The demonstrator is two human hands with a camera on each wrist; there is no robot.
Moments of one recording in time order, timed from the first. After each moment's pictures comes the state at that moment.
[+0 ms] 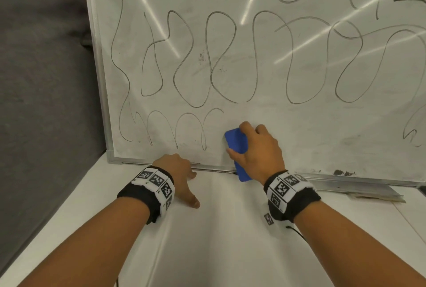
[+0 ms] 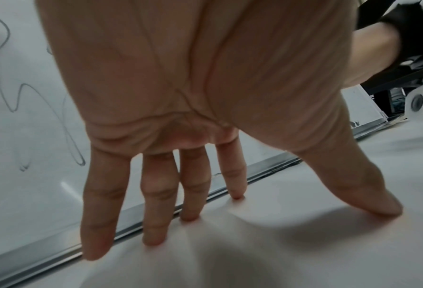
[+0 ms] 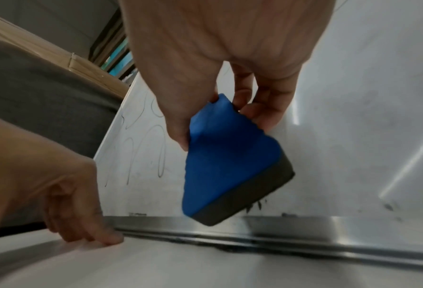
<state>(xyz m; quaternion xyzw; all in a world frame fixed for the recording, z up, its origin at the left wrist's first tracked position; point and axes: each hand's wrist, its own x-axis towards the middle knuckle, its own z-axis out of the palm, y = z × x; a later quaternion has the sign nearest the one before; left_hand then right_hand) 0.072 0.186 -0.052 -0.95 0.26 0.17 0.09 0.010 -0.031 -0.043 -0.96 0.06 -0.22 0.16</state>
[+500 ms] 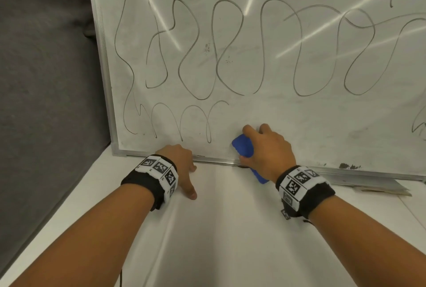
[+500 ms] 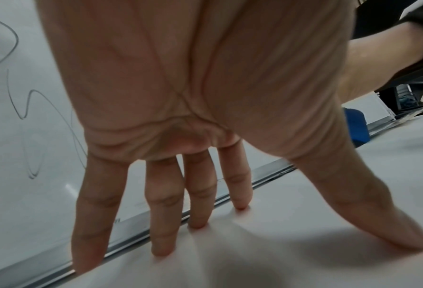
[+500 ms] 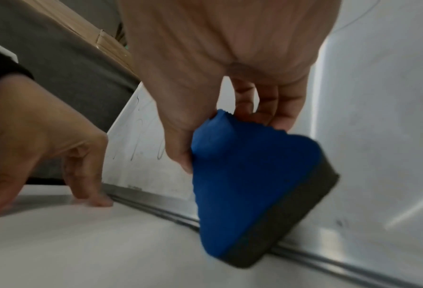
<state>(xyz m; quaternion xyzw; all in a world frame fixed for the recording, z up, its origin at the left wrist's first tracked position) 0.084 0.189 -0.047 -0.94 0.24 0.20 0.09 0.002 -0.039 -0.048 -0.99 0.04 -0.13 0.05</state>
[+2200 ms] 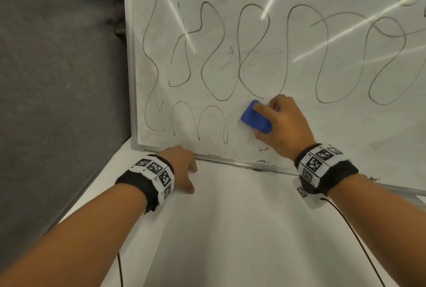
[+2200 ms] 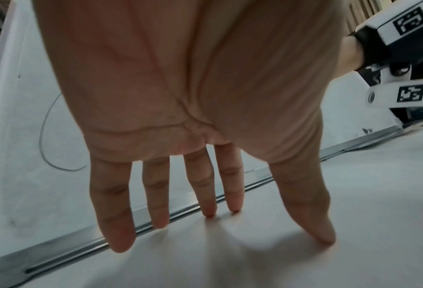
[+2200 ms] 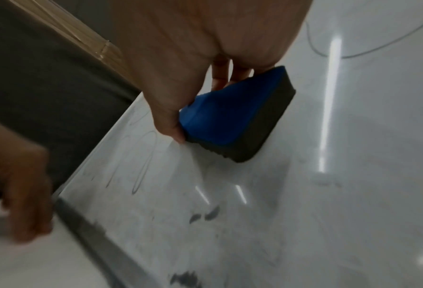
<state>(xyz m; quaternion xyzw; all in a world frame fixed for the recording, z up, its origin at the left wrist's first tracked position) 0.080 0.234 -0.053 -0.96 0.23 0.19 0.01 0.036 -0.045 -0.007 -0.94 -0.11 -0.33 0.02</state>
